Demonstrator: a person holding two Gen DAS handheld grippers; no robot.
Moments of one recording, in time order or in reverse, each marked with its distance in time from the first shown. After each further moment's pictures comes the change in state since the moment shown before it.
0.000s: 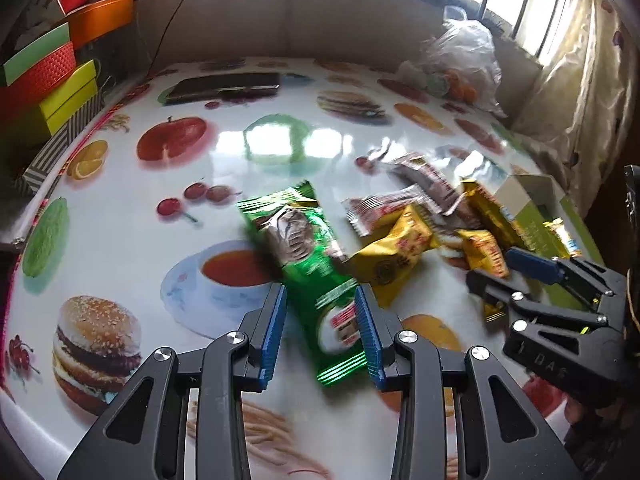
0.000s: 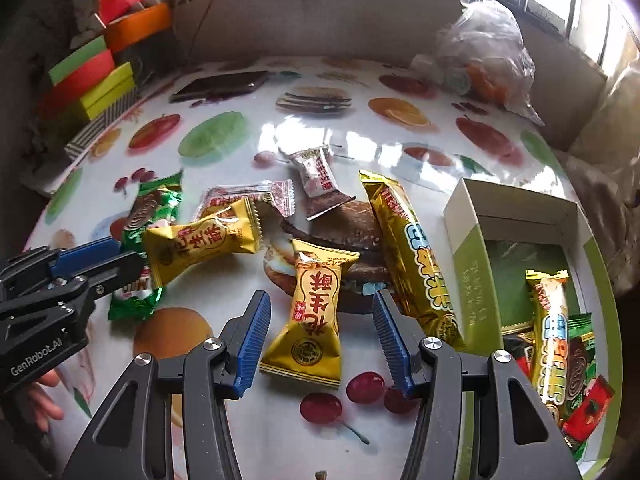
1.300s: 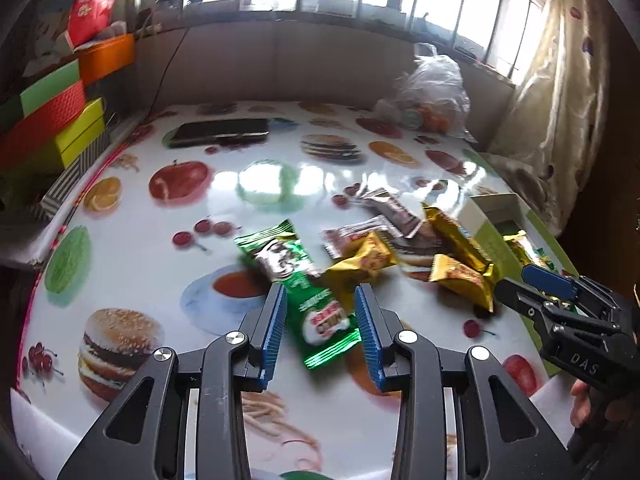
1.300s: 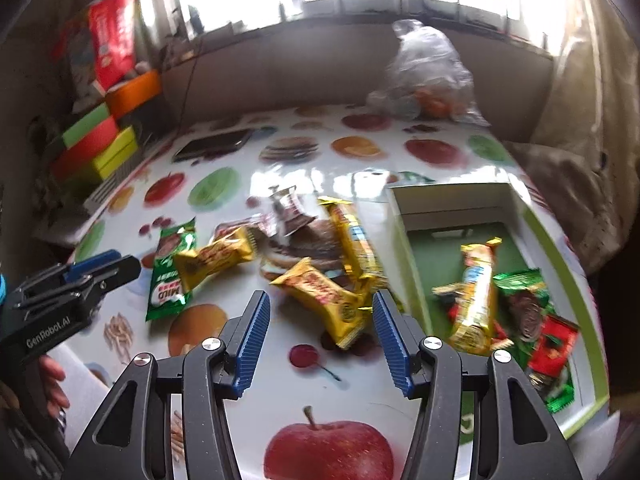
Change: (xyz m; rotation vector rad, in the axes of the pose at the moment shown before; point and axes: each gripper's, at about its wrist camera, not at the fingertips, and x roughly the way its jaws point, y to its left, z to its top) left arm -0.050 -0.007 -0.007 0.020 -0.129 -0.038; right arm -0.070 -0.020 -0.031 0.114 -0.164 0.037
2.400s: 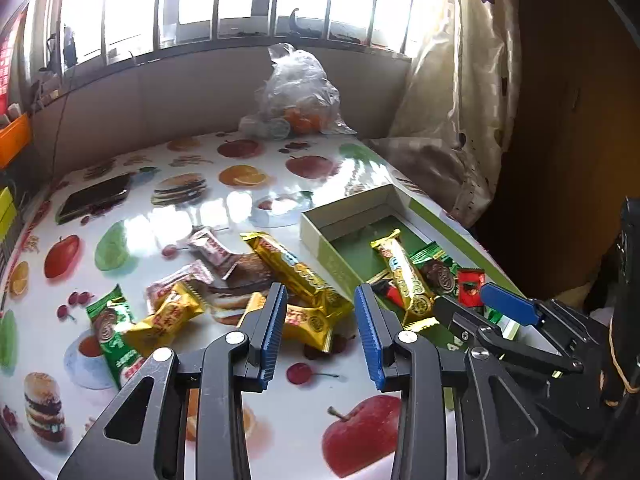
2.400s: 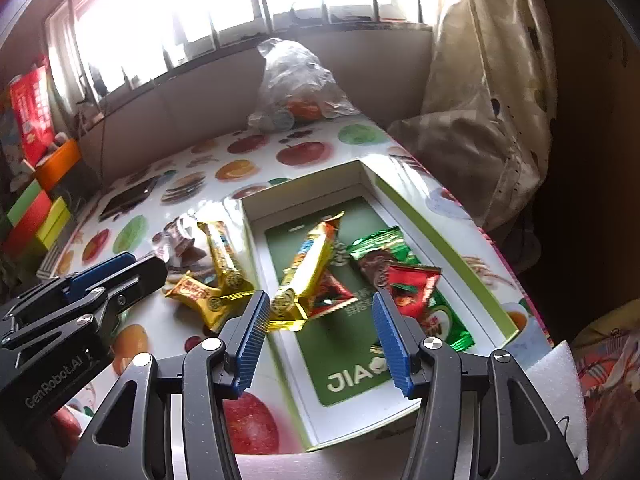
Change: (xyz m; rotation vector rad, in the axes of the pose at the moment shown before) left arm 0.000 -0.151 0.015 0.238 -0.035 -0.183; right arm -0.056 -0.081 -0.030 0.278 -0.079 -0.220
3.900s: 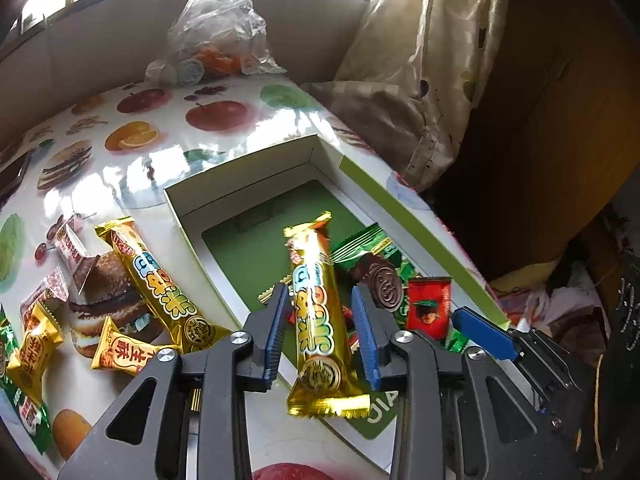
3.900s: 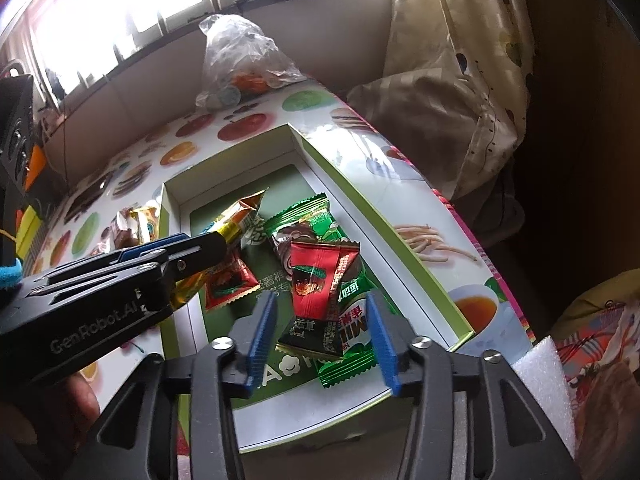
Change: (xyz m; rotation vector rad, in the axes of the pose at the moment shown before) left arm 0.095 -0.061 0.021 0.018 0.208 -0.200; right arm 0.031 -0.063 -0.005 0.083 0.096 -0.054
